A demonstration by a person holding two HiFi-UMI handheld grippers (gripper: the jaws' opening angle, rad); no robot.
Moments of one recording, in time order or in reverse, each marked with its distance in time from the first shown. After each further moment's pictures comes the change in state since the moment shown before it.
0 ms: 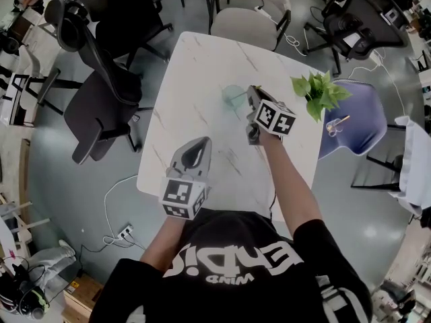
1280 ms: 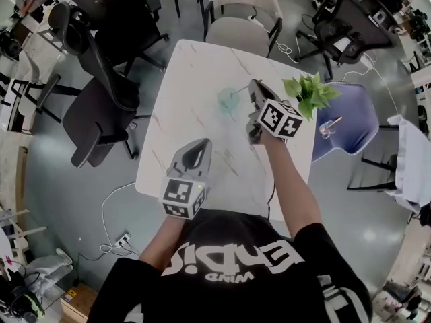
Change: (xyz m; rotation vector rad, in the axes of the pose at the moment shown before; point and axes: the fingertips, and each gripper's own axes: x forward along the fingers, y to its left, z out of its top) left arm -0.014 -0.017 0.008 0.018 -0.036 -0.036; right arm -0.051 0.043 0.065 -0.032 -0.163 0.085
